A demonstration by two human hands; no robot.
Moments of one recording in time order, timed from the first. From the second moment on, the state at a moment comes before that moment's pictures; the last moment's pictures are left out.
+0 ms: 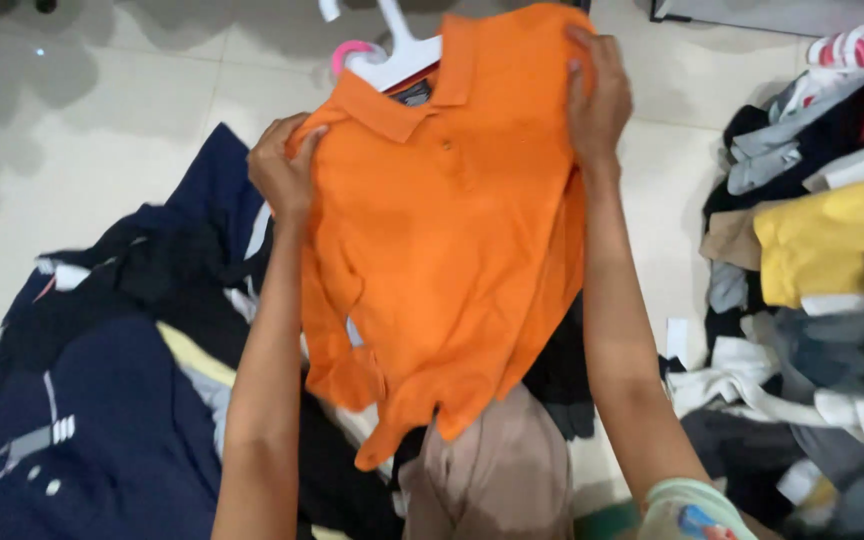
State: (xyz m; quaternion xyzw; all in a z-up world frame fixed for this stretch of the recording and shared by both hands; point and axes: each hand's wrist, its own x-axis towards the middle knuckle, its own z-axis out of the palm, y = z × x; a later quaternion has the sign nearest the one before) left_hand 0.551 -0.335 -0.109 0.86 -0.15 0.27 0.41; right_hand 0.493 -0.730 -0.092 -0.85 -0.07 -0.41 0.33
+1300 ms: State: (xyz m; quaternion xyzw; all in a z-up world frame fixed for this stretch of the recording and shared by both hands) left_hand 0.207 -0.337 -0.216 0.86 0.20 -0.21 0.41; right_hand 0.278 -0.621 -0.239 -0.88 0.04 0.17 0.44
